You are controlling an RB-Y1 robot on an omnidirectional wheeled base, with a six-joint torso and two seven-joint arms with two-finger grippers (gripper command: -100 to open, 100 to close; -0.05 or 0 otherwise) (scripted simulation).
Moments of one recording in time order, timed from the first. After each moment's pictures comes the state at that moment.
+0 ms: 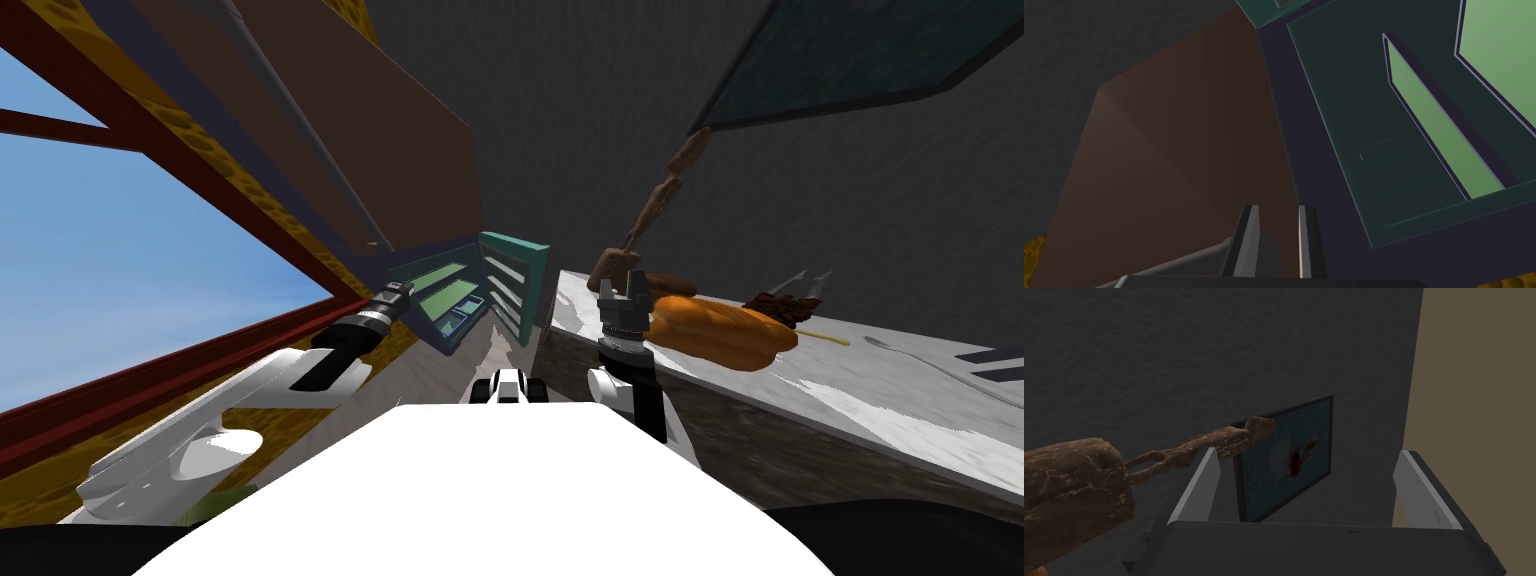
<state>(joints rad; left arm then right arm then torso) 0.50 0.90 0.18 -2.53 -0.28 0.62 0.73 0.52 -0.04 -0.06 -2.39 0.05 -0.52 0.04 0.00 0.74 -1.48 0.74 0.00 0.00</state>
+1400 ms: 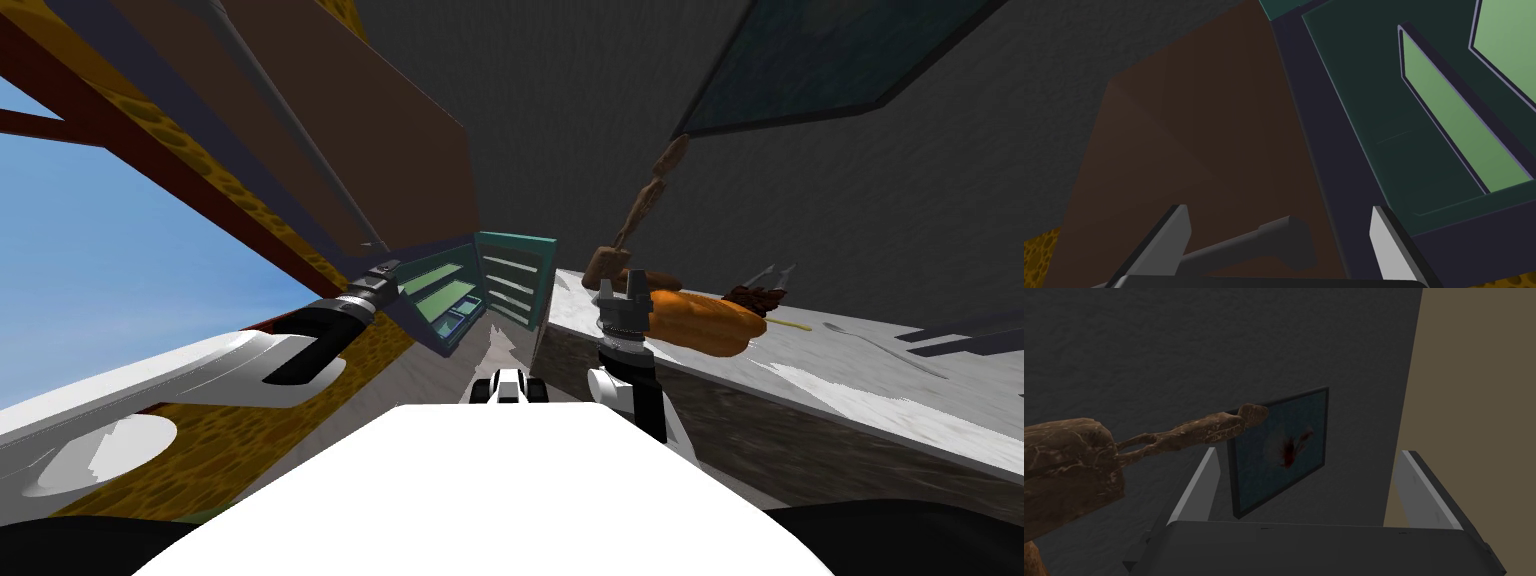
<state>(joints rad) 0.59 1.27 0.33 -2.61 -0.28 0.84 1.08 0.52 -0.04 -0.06 -2.39 0.05 -0.52 0.04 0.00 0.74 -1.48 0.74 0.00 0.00</state>
